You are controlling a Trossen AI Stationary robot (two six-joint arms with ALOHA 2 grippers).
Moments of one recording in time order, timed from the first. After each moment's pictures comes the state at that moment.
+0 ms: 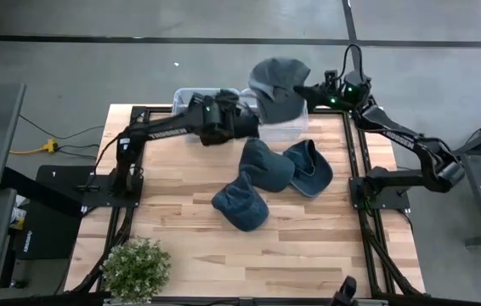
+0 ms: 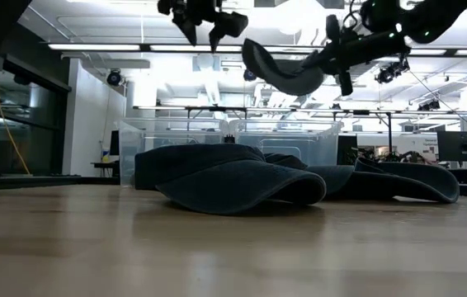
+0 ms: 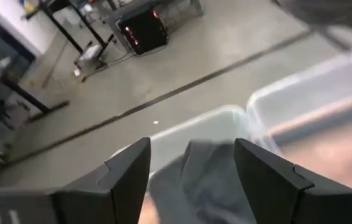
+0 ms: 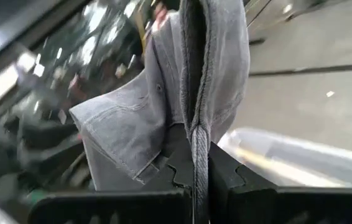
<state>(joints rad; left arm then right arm) 0.14 1.98 2.21 -1.50 -1.13 -0.91 -0.93 1.20 0.80 0.32 -0.45 0.68</state>
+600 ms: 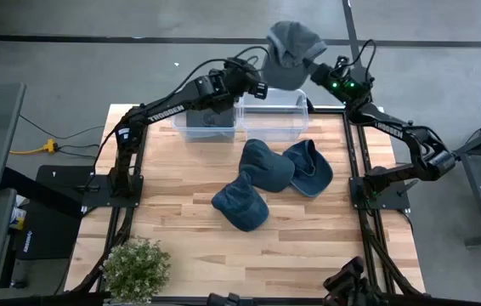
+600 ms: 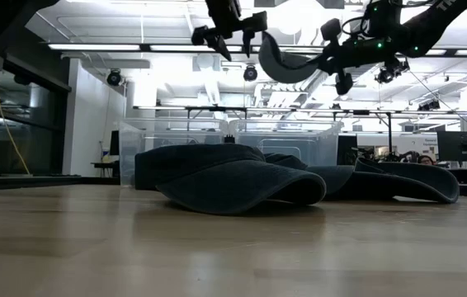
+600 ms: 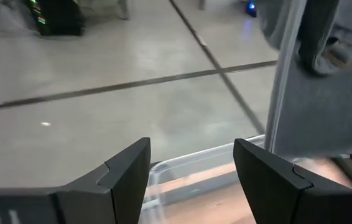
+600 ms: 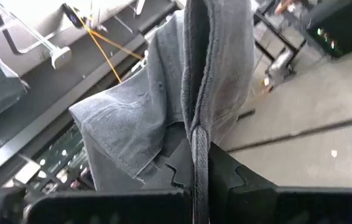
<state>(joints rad) 0.36 1.98 2.21 -0.82 -0.73 -0.58 -1.02 1.32 0.82 0.68 -0.25 0.91</state>
